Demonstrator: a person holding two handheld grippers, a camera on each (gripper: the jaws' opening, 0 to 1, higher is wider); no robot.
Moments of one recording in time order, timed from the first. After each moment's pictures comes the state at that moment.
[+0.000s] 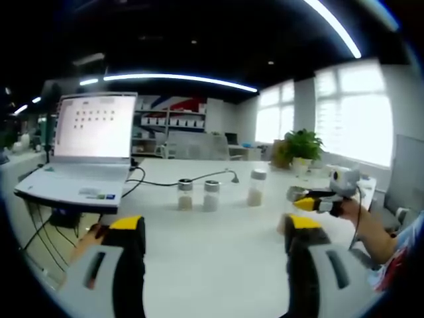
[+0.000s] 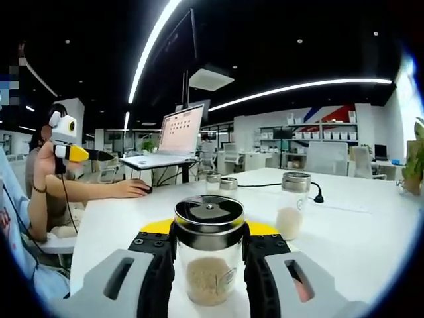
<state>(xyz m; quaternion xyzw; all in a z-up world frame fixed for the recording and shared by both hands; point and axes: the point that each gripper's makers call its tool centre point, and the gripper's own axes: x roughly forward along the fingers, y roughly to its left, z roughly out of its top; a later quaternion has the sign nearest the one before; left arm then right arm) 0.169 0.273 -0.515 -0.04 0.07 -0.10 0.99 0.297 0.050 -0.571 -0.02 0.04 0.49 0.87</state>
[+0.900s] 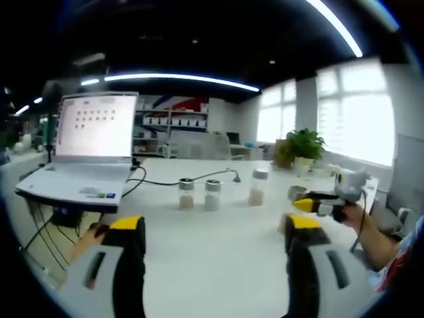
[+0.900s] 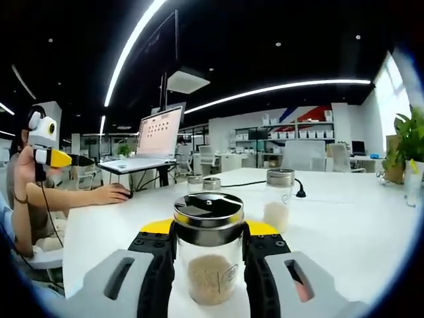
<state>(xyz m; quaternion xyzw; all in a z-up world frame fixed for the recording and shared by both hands) 0.170 0.273 -0.515 -0.04 0.07 -0.09 0.99 0.300 0.049 -0.574 -0.01 0.04 0.40 0.91</state>
